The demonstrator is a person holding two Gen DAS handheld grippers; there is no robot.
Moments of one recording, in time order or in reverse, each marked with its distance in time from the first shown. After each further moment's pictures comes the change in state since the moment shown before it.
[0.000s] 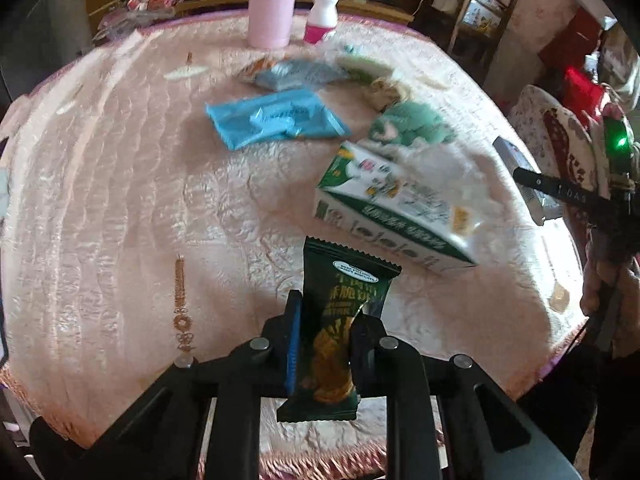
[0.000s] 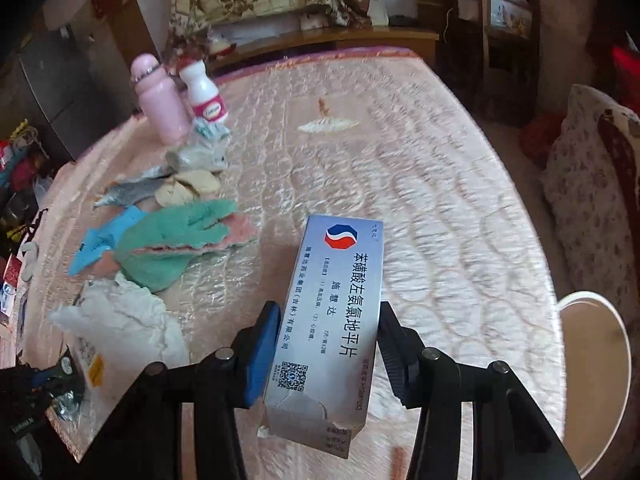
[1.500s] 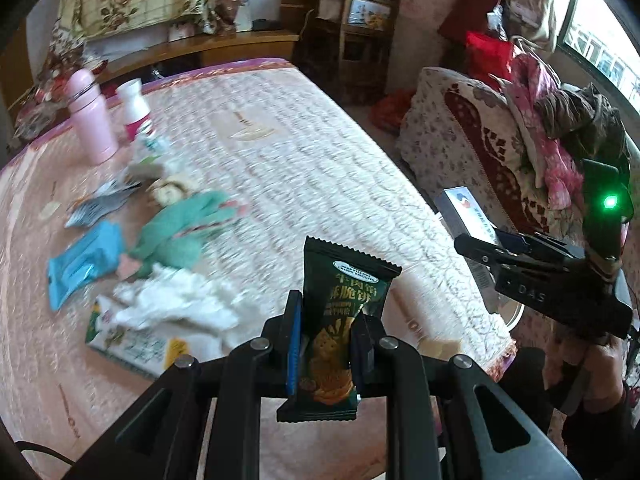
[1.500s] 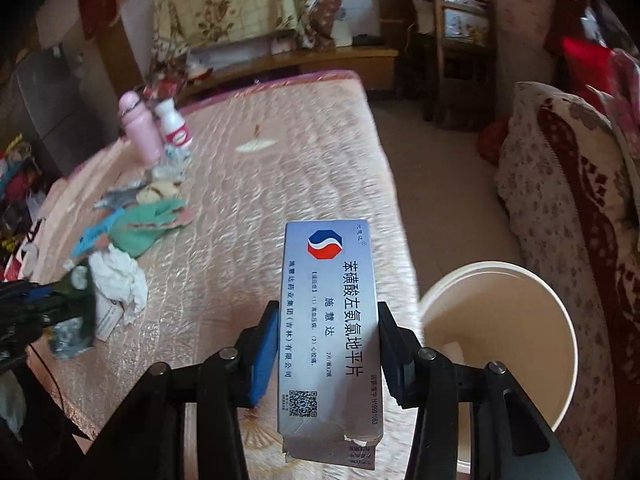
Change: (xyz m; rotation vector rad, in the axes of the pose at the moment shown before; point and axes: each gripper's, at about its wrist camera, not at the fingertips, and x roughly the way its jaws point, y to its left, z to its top) left arm 0.002 -0.196 0.058 0.270 -0.083 -0.149; right arm -0.095 -0.093 -0.048 0.053 -0.071 -0.066
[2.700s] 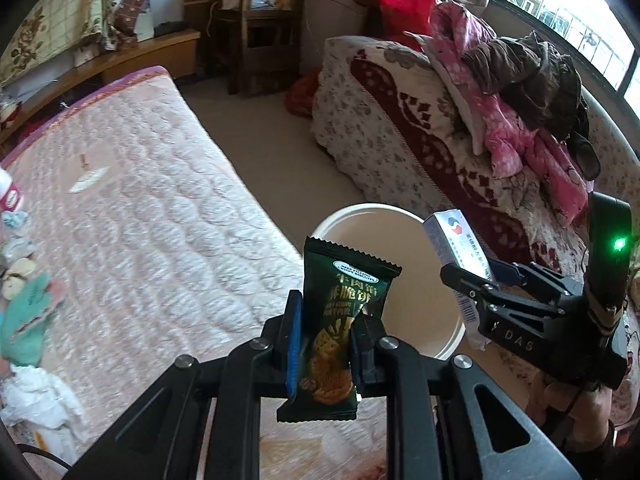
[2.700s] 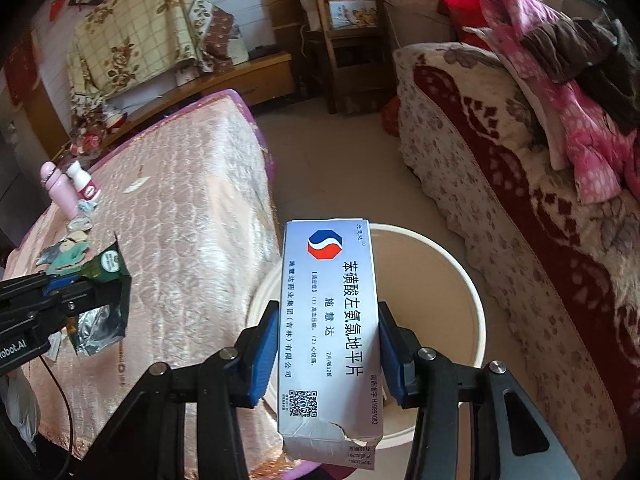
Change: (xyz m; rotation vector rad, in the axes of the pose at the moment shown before) left arm 0.082 -0.153 0.047 0.176 0.062 -0.185; right arm -0.034 -0.138 -0.043 0.245 -0.019 -0.180
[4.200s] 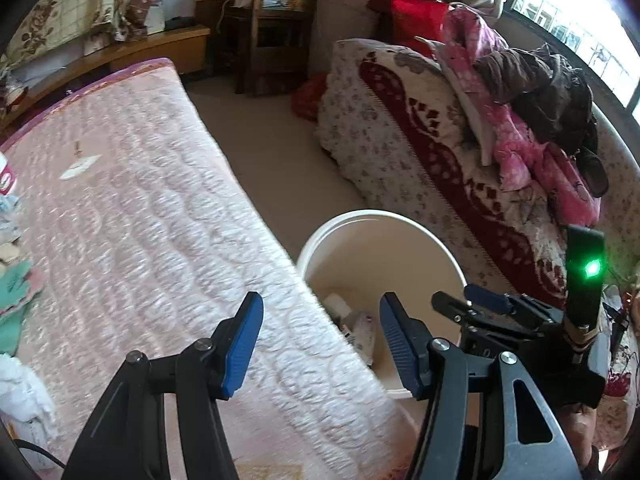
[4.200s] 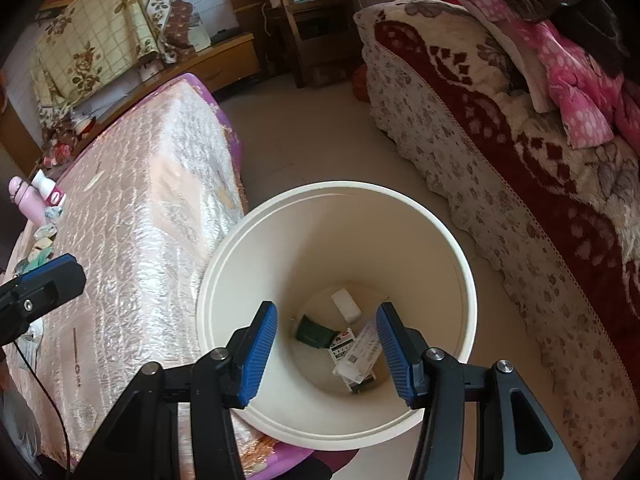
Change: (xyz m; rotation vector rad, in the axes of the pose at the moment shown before) left arm 0.020 0.002 -0.004 -0.062 -0.026 0.015; right arm 0.039 -0.038 -0.016 0.095 0.084 -0.035
